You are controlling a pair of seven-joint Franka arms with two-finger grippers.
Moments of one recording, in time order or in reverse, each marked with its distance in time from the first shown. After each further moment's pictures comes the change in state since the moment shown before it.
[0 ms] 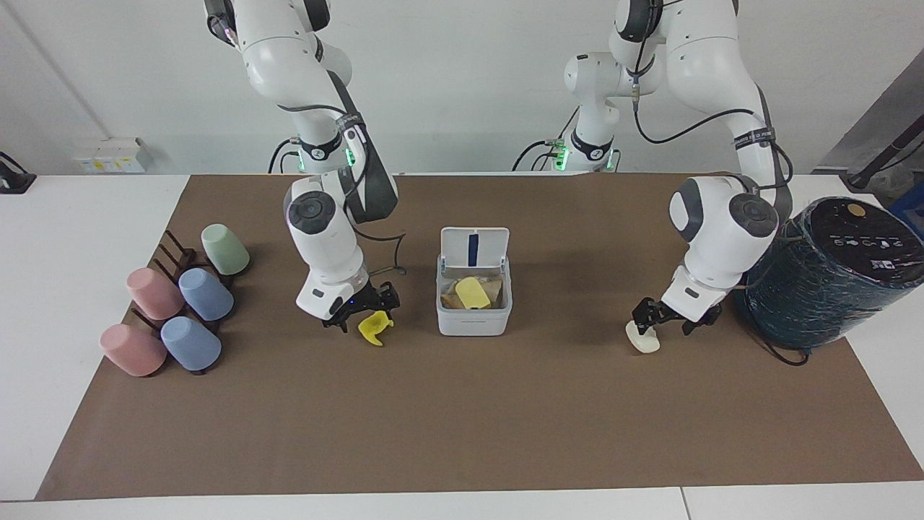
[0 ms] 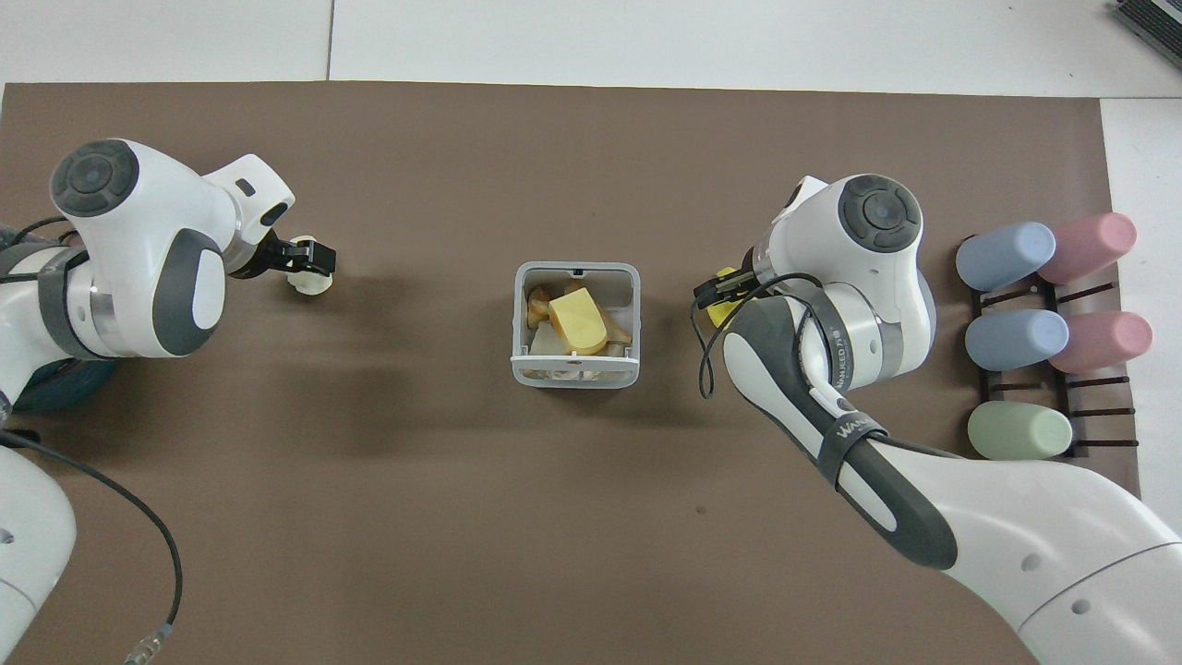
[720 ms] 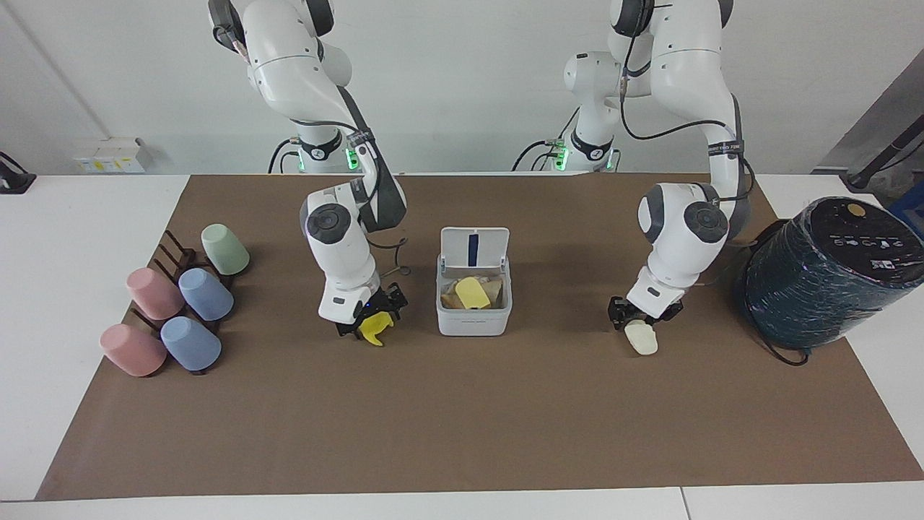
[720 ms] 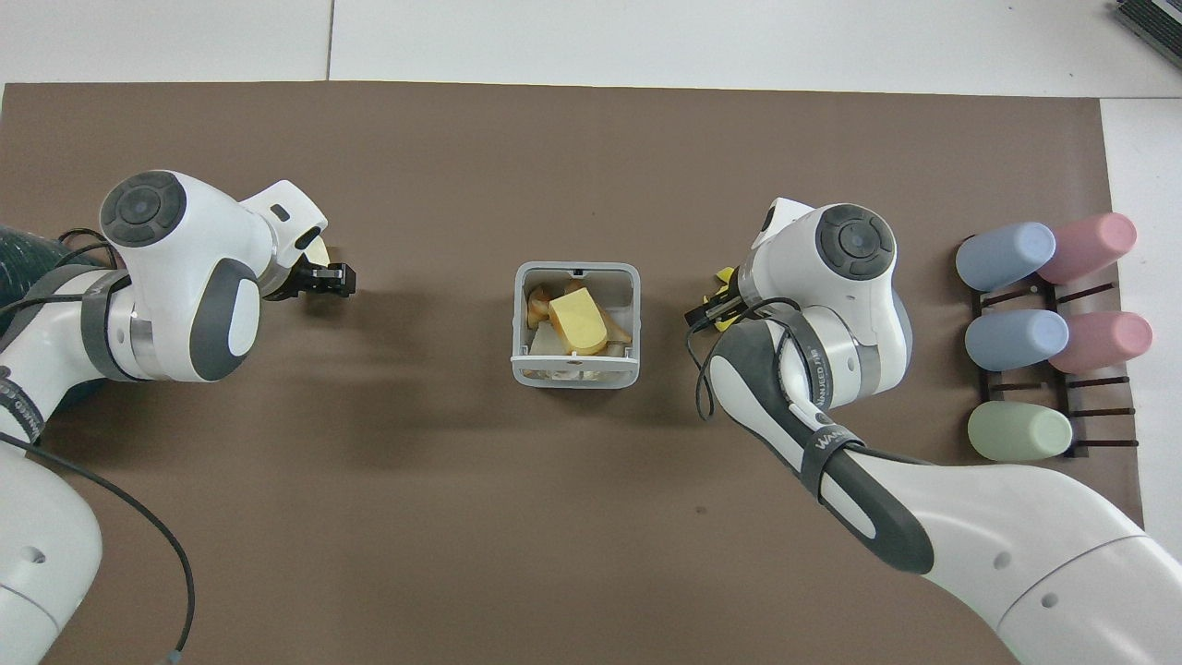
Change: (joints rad) left arm -0.045 -0.031 0.004 -0.058 -0.001 0.042 -0.056; right arm 0.014 0.004 0.000 -0.069 0.000 0.079 -0.137
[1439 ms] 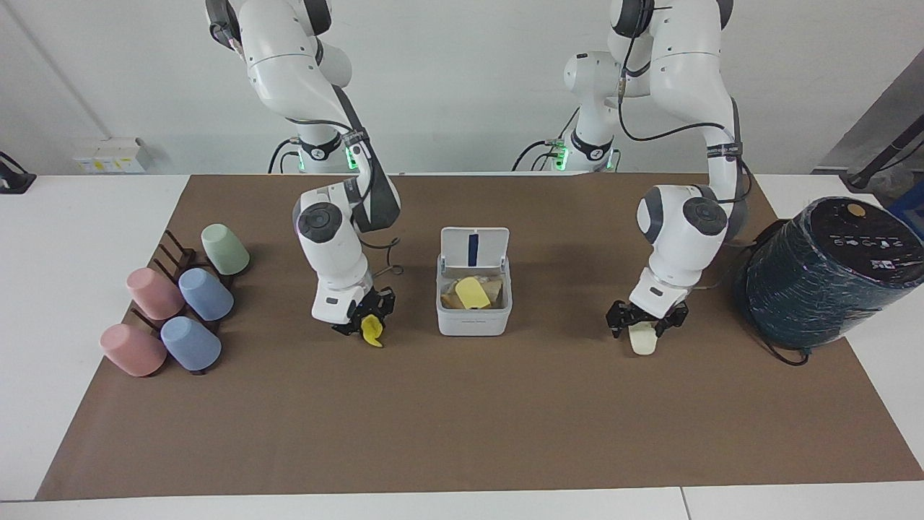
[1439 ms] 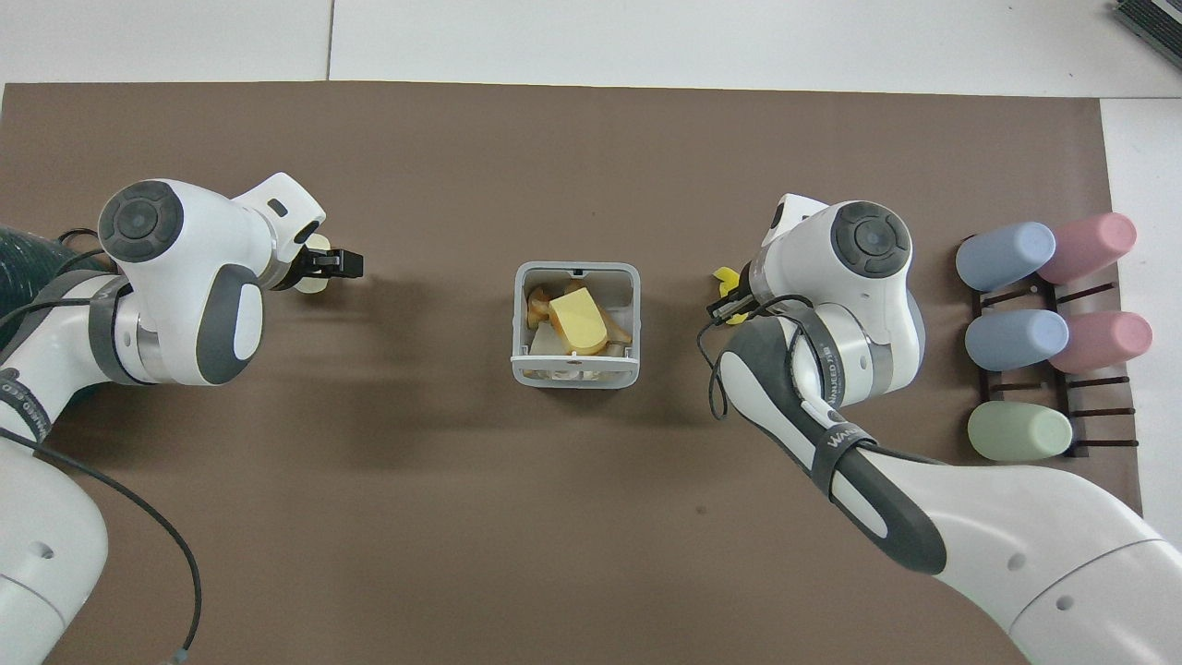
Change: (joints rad) left arm 0.000 0.008 -0.001 -0.019 0.000 0.116 0.000; right arm -0.014 -0.012 0.000 -0.001 0.000 0.000 -0.046
